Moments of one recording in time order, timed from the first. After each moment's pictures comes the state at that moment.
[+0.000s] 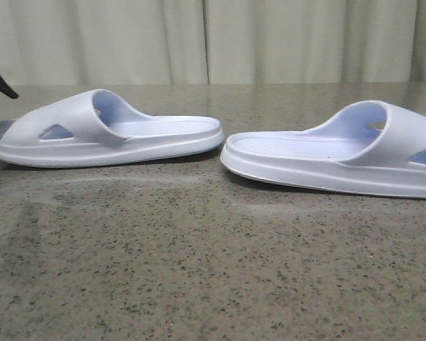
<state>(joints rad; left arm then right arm) -0.13 1.31 -0.68 -0.97 0.29 -0.18 0.05 0.40 -0.67 0.13 0.48 0.14</state>
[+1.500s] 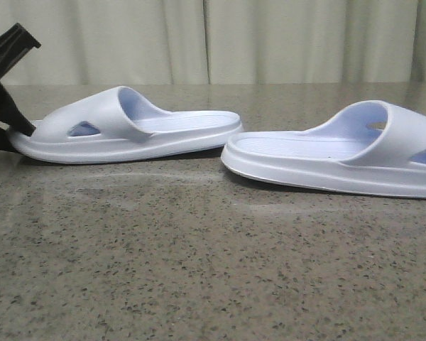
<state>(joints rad) -0.25 1.45 -0.76 -0.88 0.28 -0.09 0.05 0.40 -0.67 0.13 0.46 0.14</state>
